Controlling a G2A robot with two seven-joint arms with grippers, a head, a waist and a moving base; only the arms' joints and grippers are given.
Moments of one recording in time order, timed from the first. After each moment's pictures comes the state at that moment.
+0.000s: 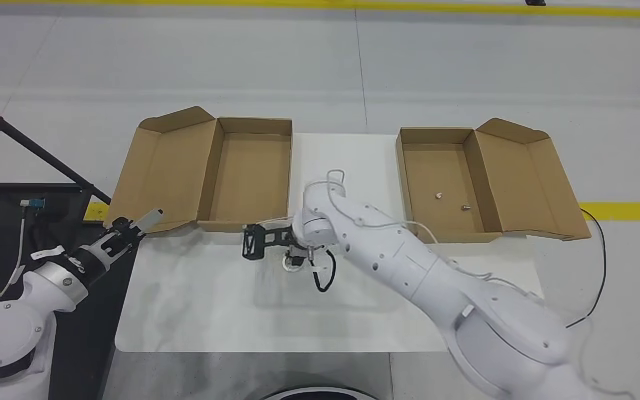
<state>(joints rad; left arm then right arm) 1.69 -1.07 -2.07 -2.04 0.20 0.01 -0.81 -0.28 -1.63 0.28 -0.90 -0.79 -0.70 1.06</state>
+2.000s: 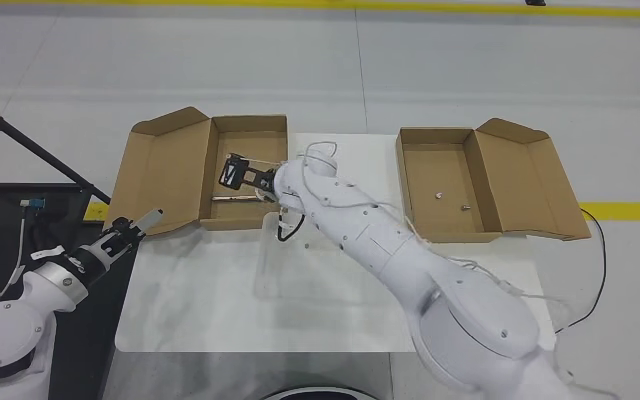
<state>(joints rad) 1.69 -1.07 -2.07 -2.04 0.20 0.01 -0.81 -0.15 -1.86 0.31 -0.50 -1.06 -0.38 0.60</state>
